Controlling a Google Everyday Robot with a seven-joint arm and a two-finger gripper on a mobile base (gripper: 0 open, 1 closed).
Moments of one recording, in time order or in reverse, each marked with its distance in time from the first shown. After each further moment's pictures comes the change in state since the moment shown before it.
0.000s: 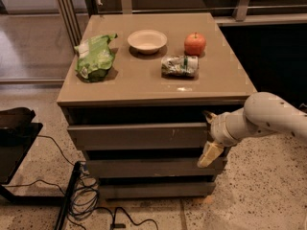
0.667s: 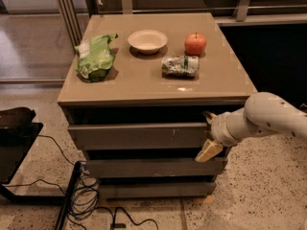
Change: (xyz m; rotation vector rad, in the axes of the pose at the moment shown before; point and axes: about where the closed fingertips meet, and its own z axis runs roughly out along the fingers) arm 0.001 0.000 0.001 -0.002 0.000 0.001
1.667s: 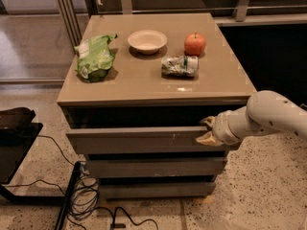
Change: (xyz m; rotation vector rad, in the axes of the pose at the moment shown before) arm 0.000 0.000 0.000 0.000 0.000 0.000
